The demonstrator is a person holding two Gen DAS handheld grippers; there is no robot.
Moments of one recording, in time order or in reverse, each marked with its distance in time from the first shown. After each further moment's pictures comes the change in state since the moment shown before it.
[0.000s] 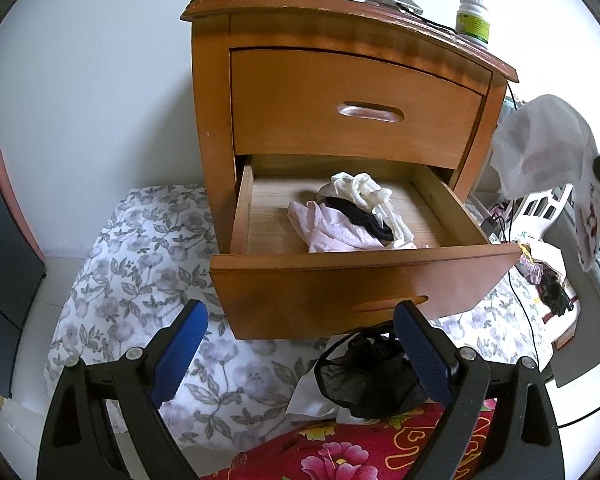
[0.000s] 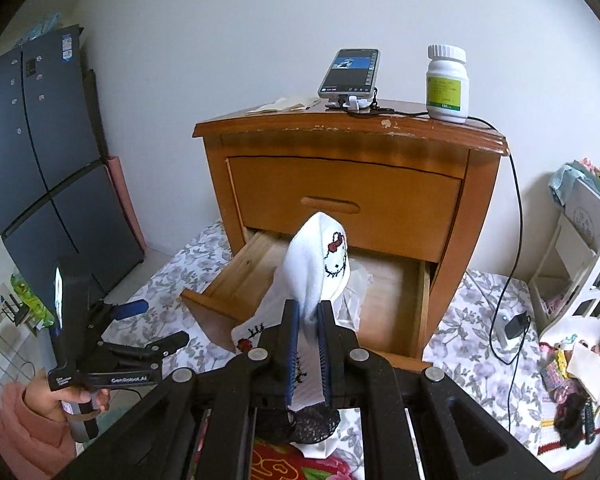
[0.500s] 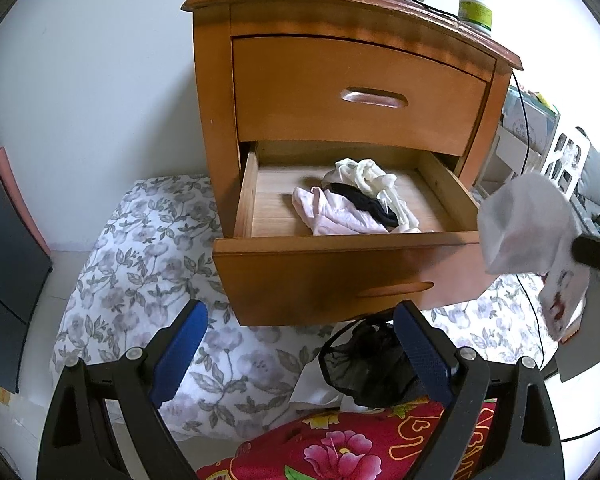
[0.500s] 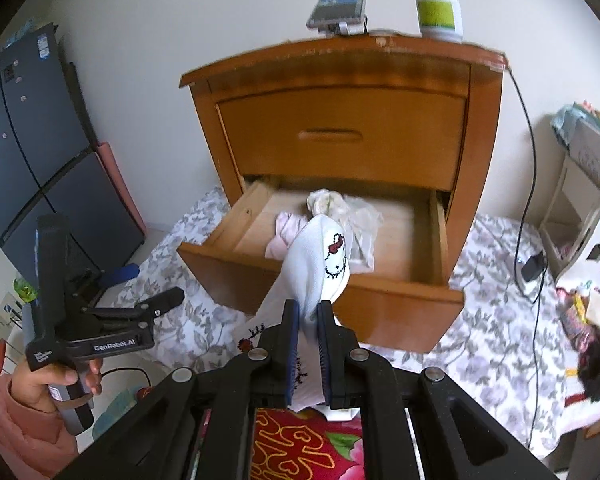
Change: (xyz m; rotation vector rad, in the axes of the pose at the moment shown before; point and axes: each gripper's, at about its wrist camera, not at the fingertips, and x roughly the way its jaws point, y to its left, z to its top) left arm 0.002 -0.002 -0.006 0.005 0.039 0.027; right arm 0.035 0.004 -0.048 0.090 0.136 0.006
